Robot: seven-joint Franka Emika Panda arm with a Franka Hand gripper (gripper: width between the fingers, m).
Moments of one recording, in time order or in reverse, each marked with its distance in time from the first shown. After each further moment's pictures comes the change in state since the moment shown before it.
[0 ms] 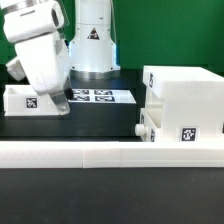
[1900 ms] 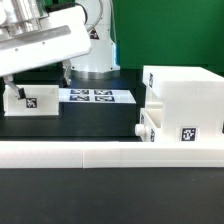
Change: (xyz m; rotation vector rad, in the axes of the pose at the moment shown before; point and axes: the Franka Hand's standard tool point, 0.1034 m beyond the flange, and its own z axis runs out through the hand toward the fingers) arm -0.034 -0.047 -0.020 -0.129 -0.005 1.349
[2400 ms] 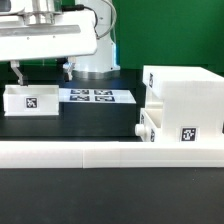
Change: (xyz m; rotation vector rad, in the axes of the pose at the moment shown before) arm -0.027 -0.010 -0.006 -0.119 0.053 -0.023
